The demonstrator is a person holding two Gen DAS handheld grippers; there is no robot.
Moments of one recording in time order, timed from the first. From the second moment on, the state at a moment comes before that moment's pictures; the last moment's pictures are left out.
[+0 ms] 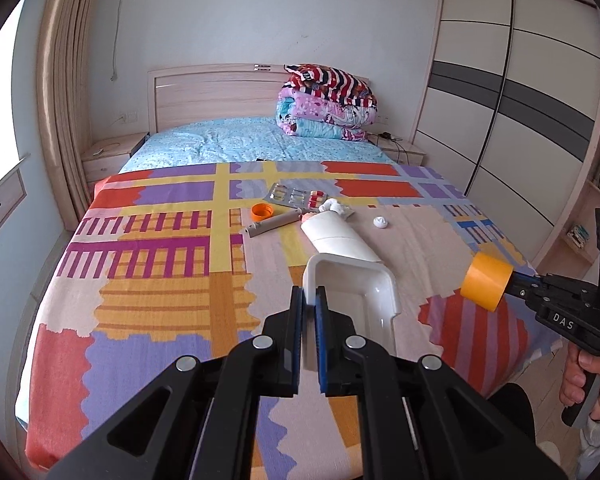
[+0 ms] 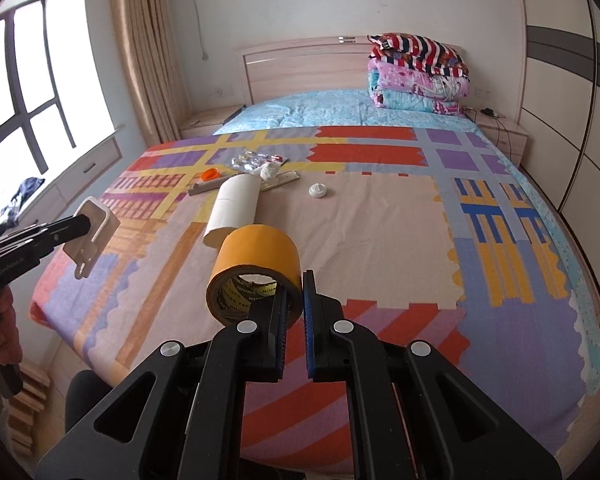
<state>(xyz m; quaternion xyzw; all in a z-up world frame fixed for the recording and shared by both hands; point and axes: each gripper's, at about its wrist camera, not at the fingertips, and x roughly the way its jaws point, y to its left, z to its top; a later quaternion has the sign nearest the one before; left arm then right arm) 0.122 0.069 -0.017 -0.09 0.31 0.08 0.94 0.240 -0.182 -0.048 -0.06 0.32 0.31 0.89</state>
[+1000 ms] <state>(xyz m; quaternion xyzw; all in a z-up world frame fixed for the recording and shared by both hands) 0.041 -0.025 -0.121 -0.02 0.42 0.00 0.91 0.120 -0.191 -0.144 -0.16 0.41 0.39 0.81</state>
